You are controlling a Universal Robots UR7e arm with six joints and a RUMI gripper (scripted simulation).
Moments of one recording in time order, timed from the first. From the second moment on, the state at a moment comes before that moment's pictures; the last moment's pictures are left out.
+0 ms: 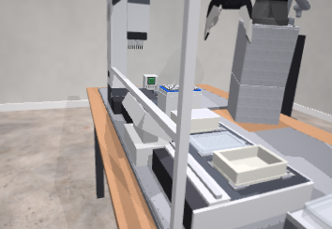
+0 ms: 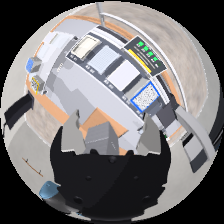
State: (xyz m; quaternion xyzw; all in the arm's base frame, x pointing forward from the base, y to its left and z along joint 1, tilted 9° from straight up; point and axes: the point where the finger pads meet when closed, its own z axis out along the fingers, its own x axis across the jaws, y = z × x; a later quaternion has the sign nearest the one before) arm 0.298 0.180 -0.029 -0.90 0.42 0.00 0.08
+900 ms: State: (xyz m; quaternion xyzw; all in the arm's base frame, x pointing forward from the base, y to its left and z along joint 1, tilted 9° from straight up) arm 0.243 0.181 -0.038 -0.96 0.27 -0.01 0.07
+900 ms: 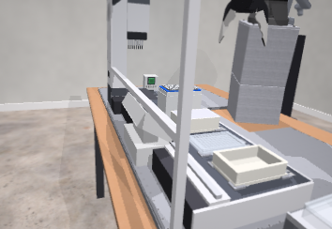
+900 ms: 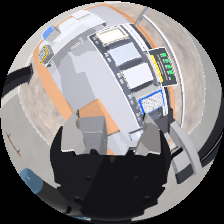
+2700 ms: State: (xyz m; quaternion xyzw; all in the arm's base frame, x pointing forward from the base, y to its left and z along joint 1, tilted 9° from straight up) arm 0.248 0.181 -0.038 -0.96 0.28 -0.01 0.07
